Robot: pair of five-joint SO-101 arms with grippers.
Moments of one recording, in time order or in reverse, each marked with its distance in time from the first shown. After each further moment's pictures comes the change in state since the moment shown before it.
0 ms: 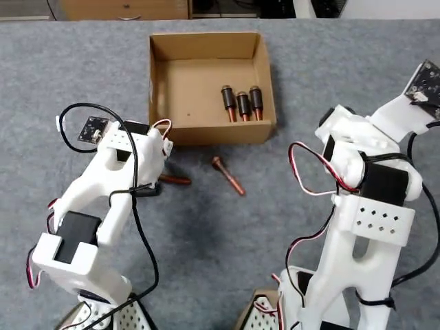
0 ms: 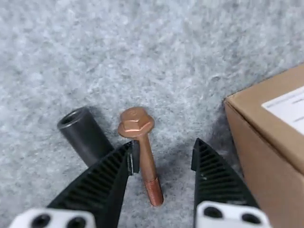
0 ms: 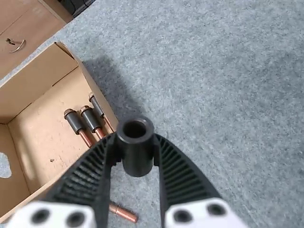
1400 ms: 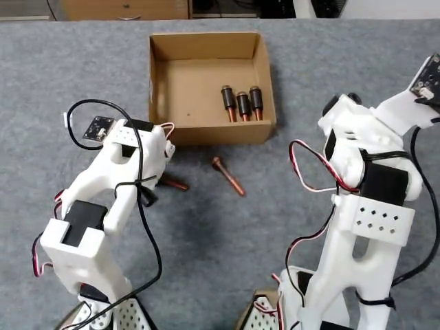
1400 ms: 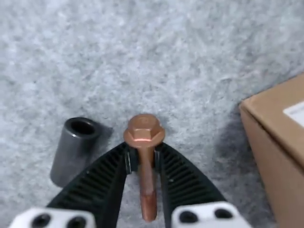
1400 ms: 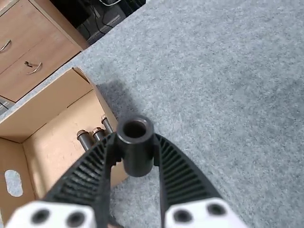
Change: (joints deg) left arm 0.3 6.6 -2.7 2.8 -2.3; right arm 0.0 0.0 0.0 -6.4 -0.1
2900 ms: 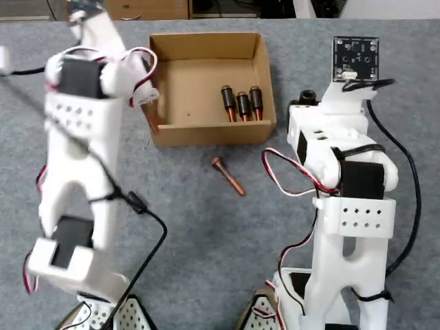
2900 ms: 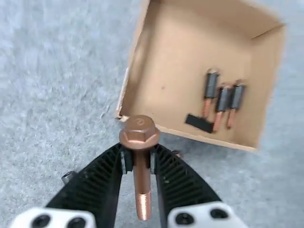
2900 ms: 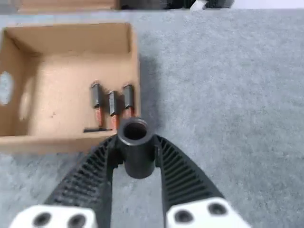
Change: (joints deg) left arm -2.2 -14.9 -62.4 41.2 -47.4; right arm -12.8 0.1 -2.6 4.0 27.7
